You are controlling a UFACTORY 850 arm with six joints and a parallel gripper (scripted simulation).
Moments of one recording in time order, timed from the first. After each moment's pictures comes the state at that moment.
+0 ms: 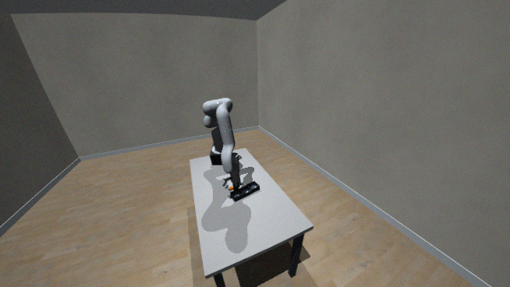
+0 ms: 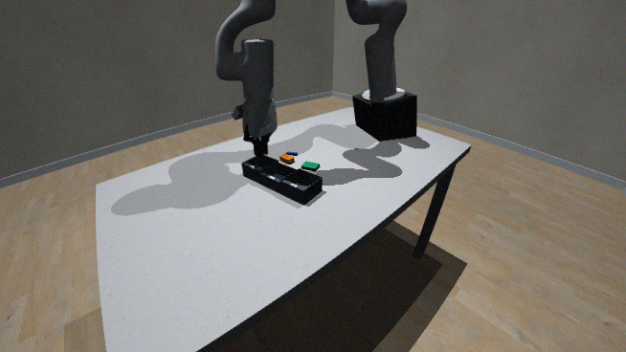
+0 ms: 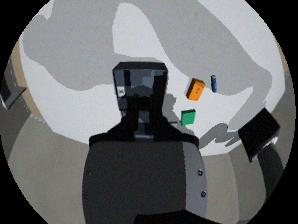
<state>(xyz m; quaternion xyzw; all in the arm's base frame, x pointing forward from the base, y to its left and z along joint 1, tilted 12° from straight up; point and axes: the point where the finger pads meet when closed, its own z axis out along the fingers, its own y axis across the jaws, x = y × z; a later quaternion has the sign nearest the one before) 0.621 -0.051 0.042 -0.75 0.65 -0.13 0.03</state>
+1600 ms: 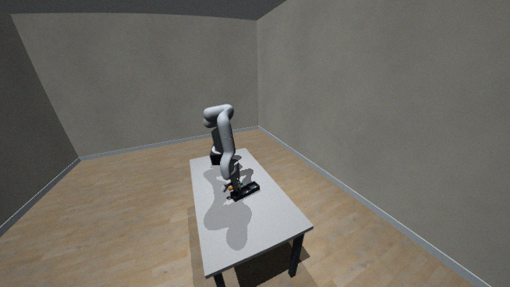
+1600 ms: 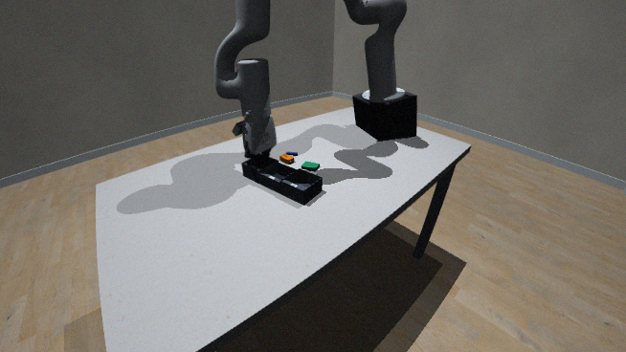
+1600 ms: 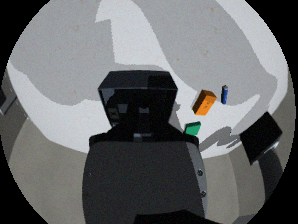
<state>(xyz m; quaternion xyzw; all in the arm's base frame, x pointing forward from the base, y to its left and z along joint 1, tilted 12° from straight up) 0.632 -0.057 -0.008 -0.75 0.65 -0.10 0.03</state>
